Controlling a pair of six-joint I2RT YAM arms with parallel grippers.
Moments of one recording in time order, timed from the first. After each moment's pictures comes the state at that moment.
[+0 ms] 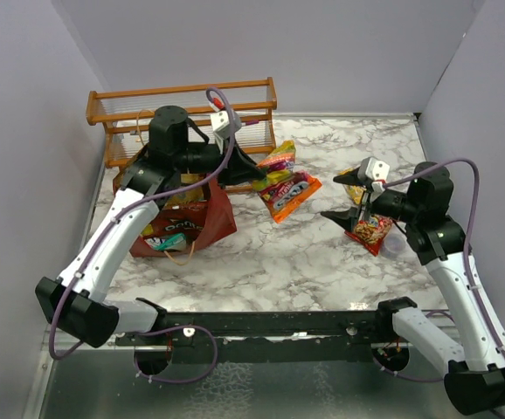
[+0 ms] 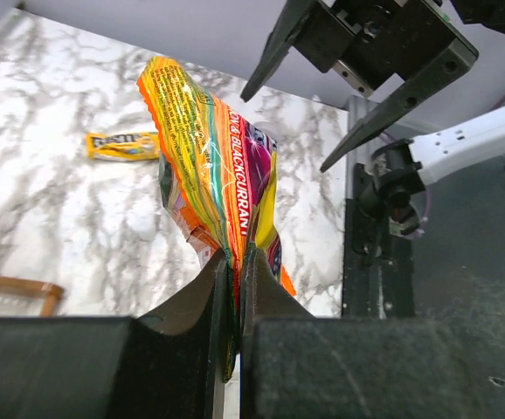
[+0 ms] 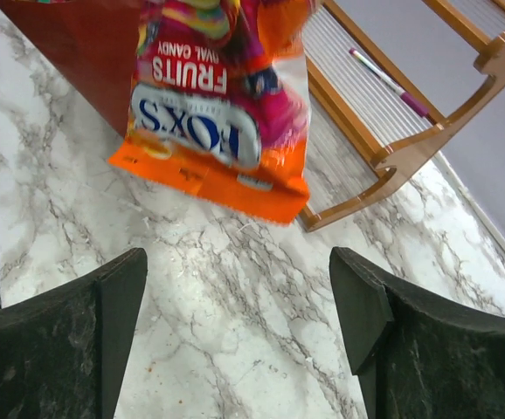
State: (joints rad) left arm -0.45 1.31 1.37 -0.30 1.01 -0.05; right arm 0.20 0.85 0.94 -0.34 -0.92 -0.45
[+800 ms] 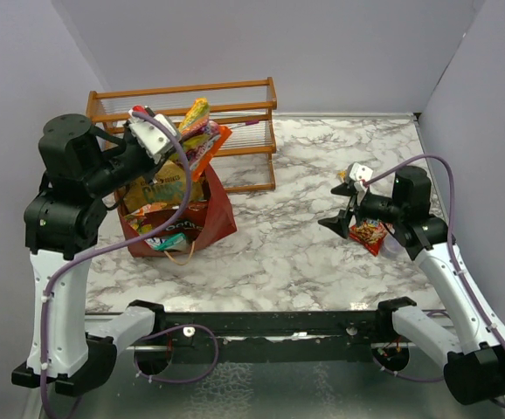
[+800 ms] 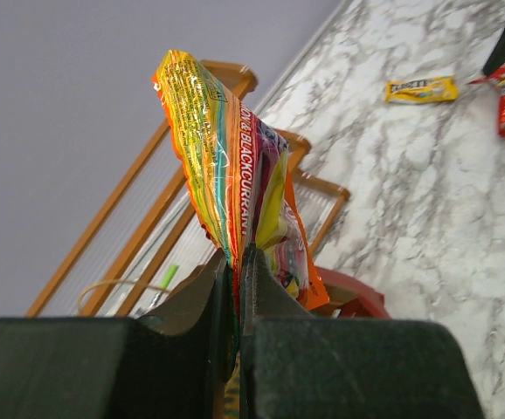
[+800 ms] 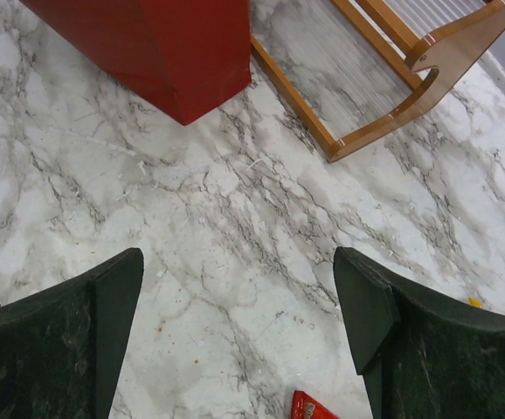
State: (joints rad) left arm -0.20 1.07 1.75 -0.88 0.59 0.52; right arm 0.19 0.92 0.83 -0.37 -0.83 -0.49
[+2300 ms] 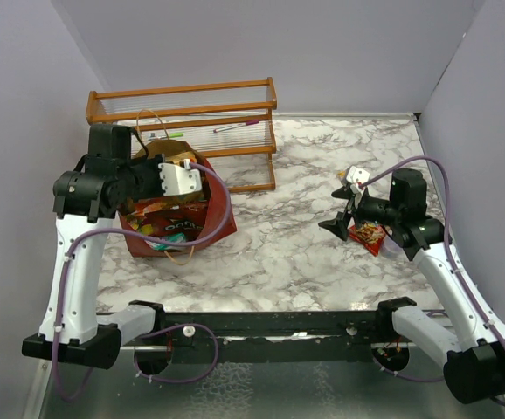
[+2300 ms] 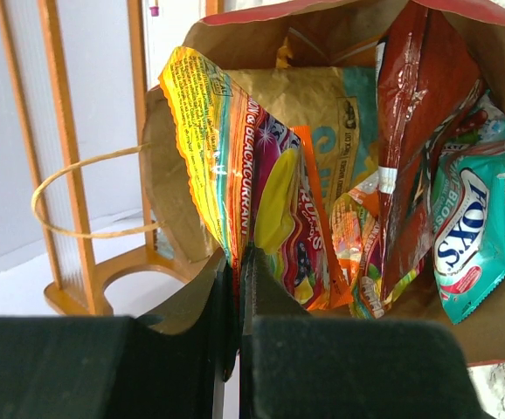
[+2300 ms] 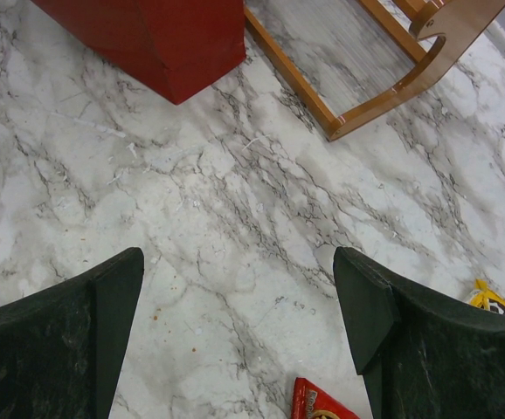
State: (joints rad) left arm -0.14 1.15 1.64 -1.29 0.32 1.29; right arm 0.19 0.92 0.80 -0.37 -0.80 -0.51
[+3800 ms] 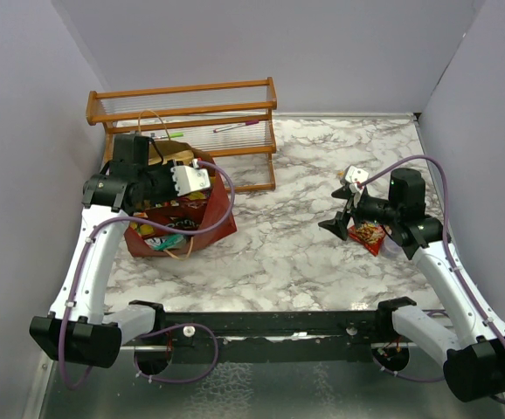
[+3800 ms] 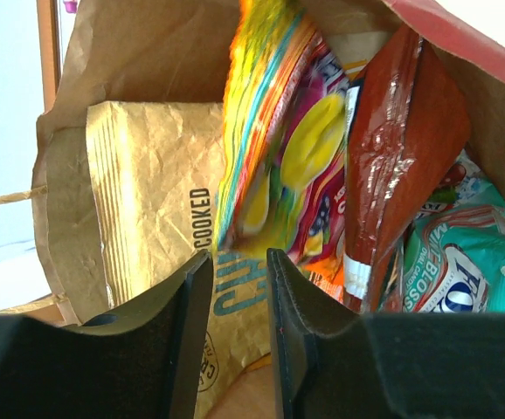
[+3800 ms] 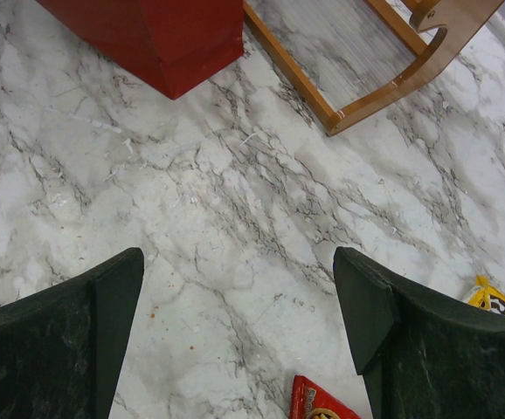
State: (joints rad) left arm -0.14 1.16 1.33 -1.01 0.38 1.17; right arm 0.19 0.94 0.79 -0.37 -0.79 -0.52
